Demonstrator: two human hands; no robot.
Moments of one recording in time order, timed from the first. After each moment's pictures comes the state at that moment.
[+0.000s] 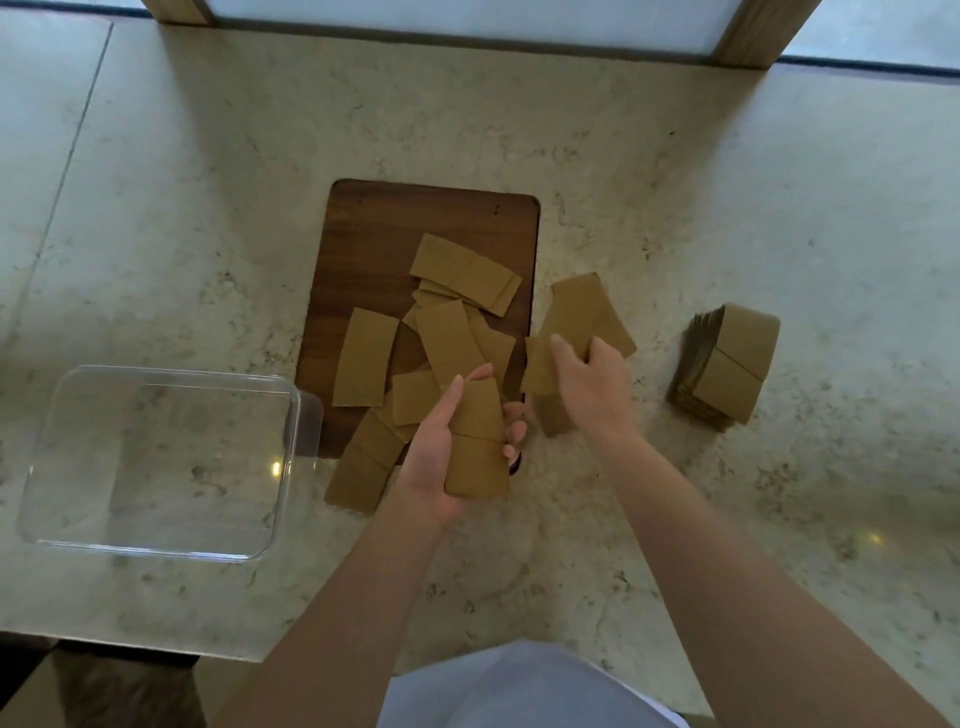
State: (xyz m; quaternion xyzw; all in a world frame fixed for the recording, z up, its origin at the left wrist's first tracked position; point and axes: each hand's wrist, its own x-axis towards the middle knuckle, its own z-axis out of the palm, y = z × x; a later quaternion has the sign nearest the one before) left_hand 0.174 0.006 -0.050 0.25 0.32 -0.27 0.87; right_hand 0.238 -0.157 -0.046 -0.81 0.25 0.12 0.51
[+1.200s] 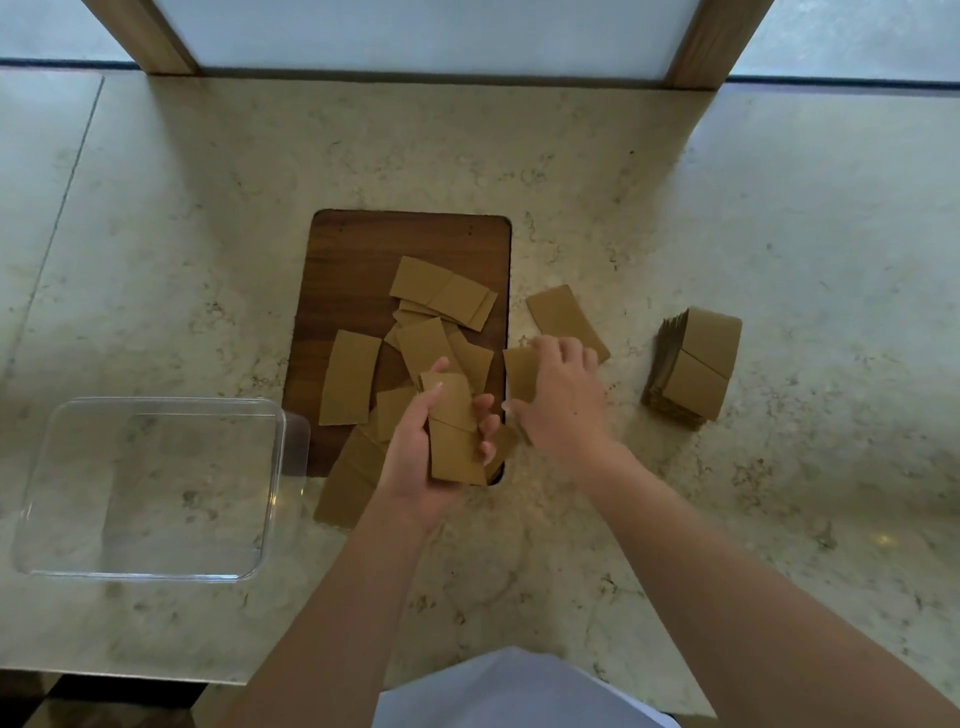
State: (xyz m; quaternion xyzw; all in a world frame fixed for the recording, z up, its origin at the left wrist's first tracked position) left_hand 0.179 0.002 -0.034 0.27 0.33 -0.20 0.88; right_hand 0.229 -0.161 -0.054 -0.97 0.03 0.13 0.21
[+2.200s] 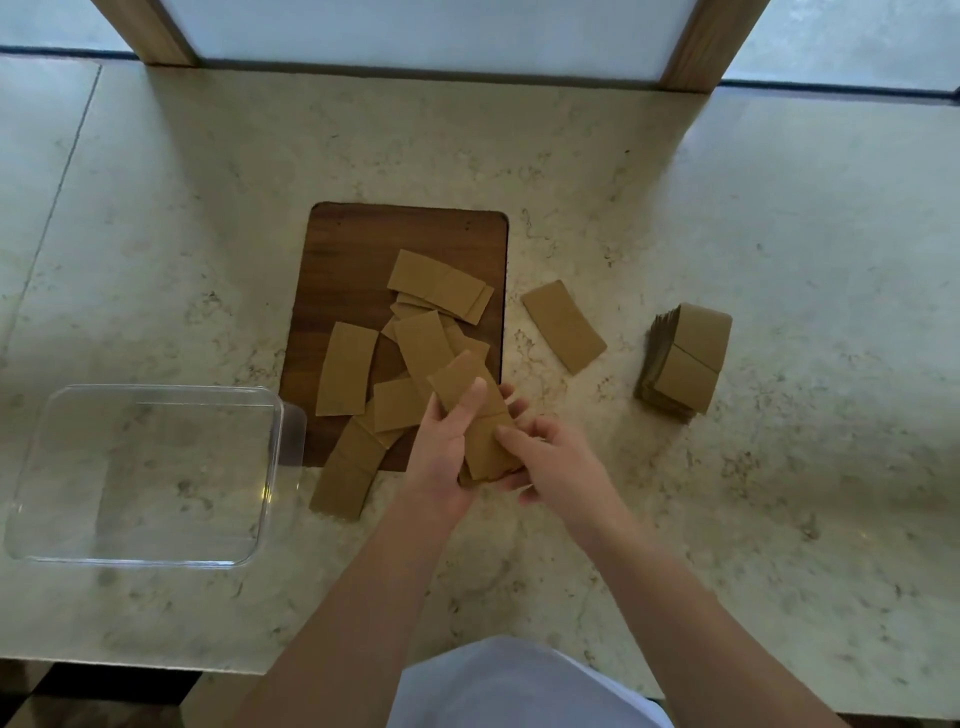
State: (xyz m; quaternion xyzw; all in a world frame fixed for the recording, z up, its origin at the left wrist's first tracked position) left_hand 0.171 -0.022 -0.031 0.38 0.31 -0.20 0.85; right_hand 0.163 -0.154 0.011 -0.69 0.27 0.32 0.59
